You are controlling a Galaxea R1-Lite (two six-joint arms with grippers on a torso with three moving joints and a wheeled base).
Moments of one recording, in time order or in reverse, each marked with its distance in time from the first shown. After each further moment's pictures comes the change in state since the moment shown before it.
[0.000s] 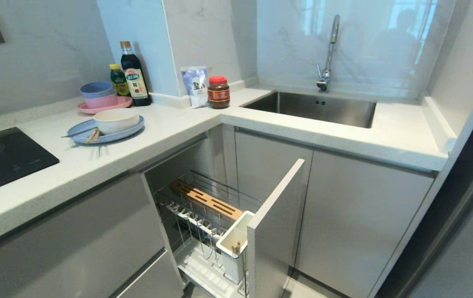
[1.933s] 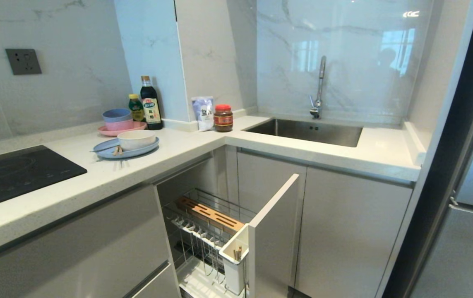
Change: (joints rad) left arm -0.020 0.488 -1.141 0.299 -0.010 -0.010; right arm 0.000 0.000 0.000 0.000 0.000 0.000
